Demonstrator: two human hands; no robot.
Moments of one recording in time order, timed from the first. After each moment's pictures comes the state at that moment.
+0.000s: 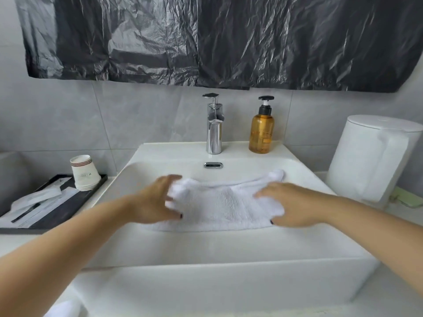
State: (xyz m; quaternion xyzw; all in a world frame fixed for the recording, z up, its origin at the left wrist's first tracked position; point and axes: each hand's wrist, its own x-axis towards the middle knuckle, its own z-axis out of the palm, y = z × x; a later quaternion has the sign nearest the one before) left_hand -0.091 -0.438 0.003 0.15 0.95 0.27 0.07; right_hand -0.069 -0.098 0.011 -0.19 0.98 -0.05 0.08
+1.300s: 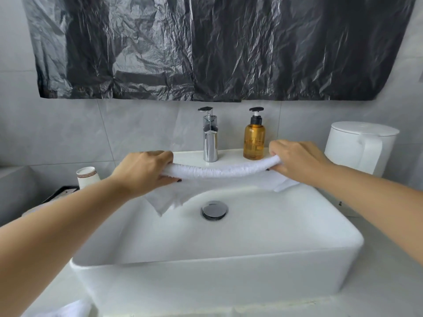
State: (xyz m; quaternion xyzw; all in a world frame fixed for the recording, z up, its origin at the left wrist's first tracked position) left_hand -0.097 -0.454 0.068 0.34 0.86 -0.04 -0.38; right_hand -0.079 -0.080 0.080 -0.20 0.92 0.03 -0.32
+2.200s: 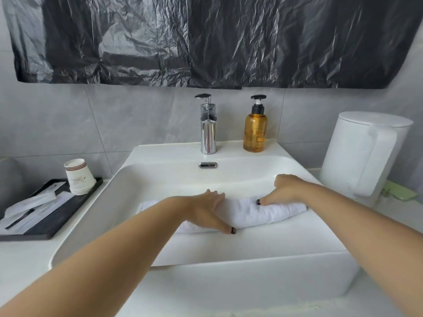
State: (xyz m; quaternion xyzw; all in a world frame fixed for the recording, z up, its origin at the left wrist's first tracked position) left_hand -0.099 -0.336 -0.001 0.22 0.95 0.05 0.20; right_hand -0.113 -0.094 0.007 0.09 0.98 -0.15 0.11
